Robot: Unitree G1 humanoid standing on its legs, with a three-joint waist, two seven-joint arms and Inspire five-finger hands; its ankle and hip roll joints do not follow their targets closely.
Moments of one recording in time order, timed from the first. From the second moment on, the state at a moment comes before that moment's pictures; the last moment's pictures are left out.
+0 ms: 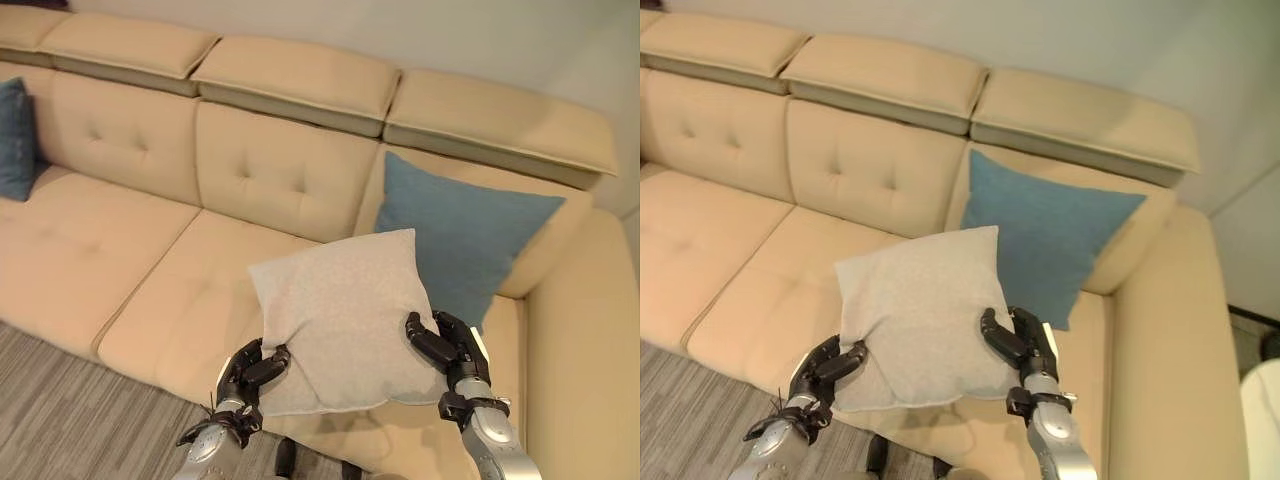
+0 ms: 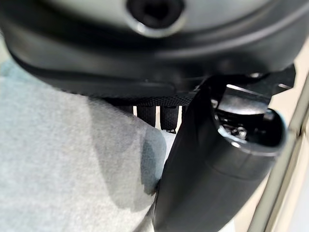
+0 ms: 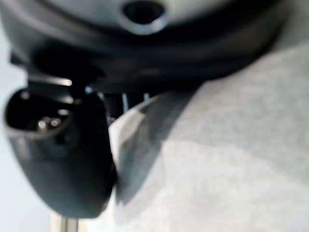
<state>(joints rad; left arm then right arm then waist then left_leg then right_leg) 0.20 0.29 -0.30 0.19 -0.77 -0.08 0.15 0.17 -0.29 0.08 0.11 0.33 -0.08 -0.15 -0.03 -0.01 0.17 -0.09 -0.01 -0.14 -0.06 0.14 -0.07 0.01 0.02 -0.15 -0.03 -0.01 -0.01</state>
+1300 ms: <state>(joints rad) 0.14 0.27 -0.28 0.17 -0.71 -0.06 0.08 0.10 -0.35 -0.01 0.03 0.34 -0.08 -0.09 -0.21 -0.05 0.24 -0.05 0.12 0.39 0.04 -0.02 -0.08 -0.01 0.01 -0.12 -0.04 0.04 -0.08</state>
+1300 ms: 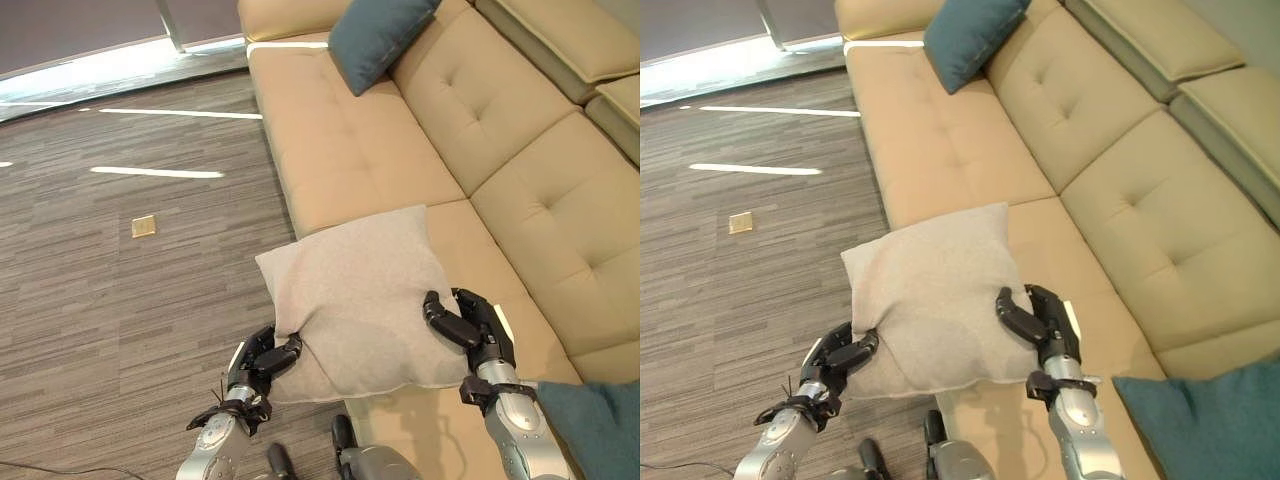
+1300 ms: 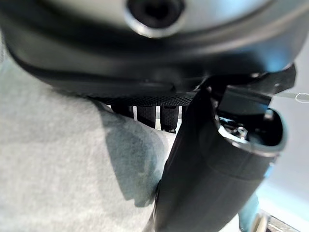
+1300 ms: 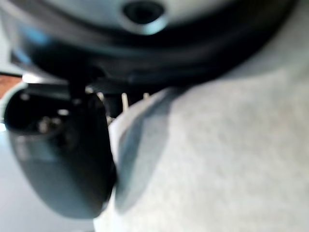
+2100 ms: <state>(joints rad) 0.20 0.37 -0.22 0.16 -0.68 -0.05 0.08 0.12 -0.27 0.09 0.03 0.33 -0.08 -0.09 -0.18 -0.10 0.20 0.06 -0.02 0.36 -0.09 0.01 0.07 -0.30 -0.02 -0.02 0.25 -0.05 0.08</state>
